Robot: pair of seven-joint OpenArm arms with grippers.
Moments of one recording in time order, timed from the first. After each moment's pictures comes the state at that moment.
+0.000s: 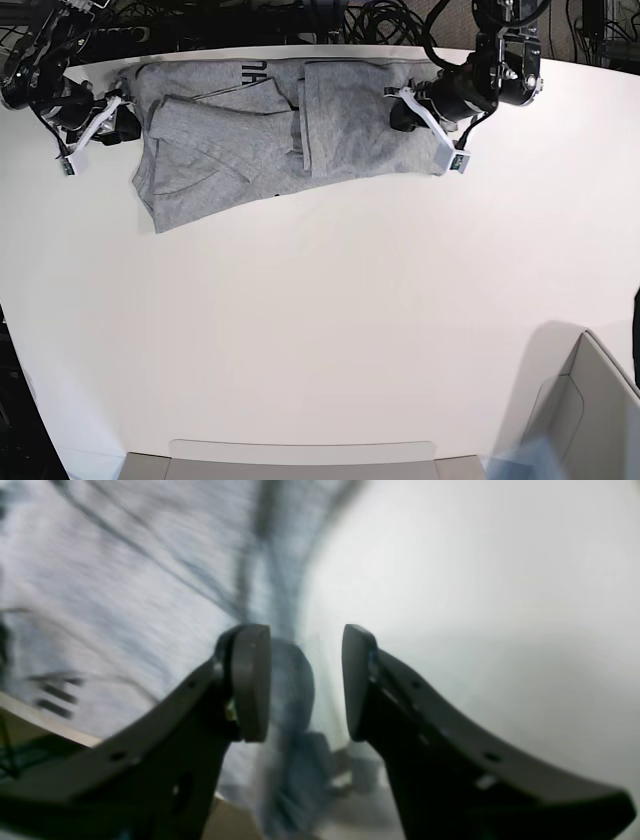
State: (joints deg) left arm 21.8 -10.7 -3.0 110.3 -38.7 -8.4 65.6; right arm -14.4 12.4 40.8 97.3 44.7 44.3 -77.8
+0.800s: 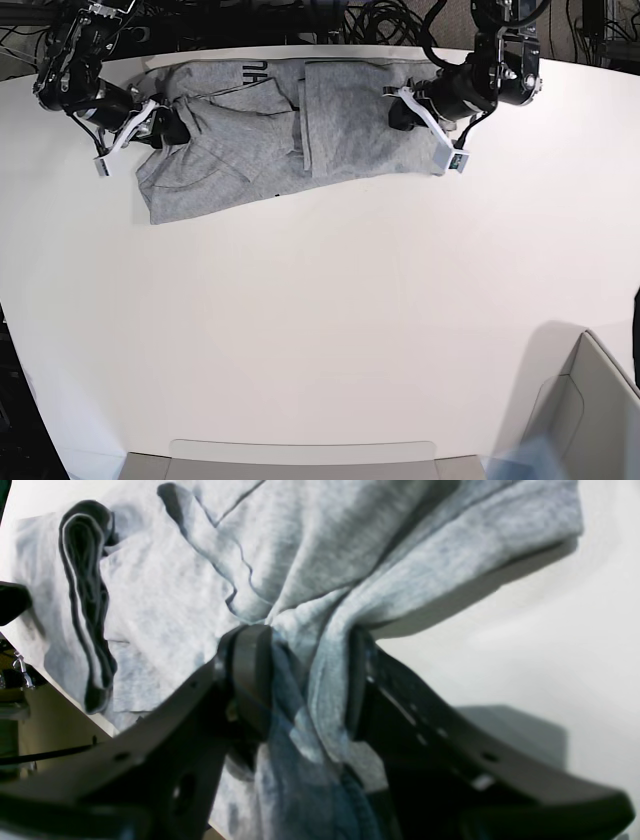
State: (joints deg) left arm 21.8 -10.5 -3.0 110.3 -38.7 -8.5 65.8; right arm -12.9 9.4 34.0 86.7 50.0 44.4 -73.3
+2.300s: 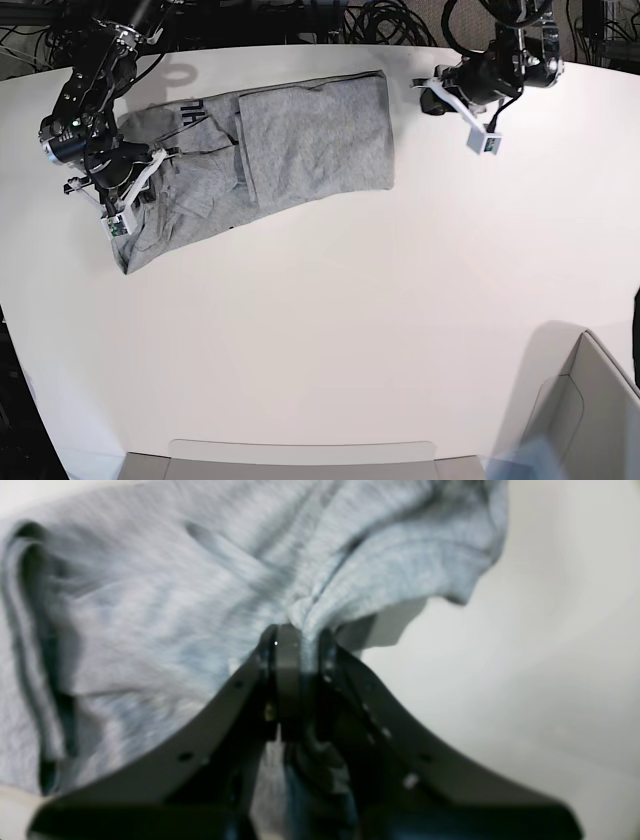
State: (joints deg) left arm 27.9 -11.4 -13.5 110.3 -38.9 -8.6 68.1; right arm -5.1 3.1 26.0 111.2 12.8 39.5 -70.6
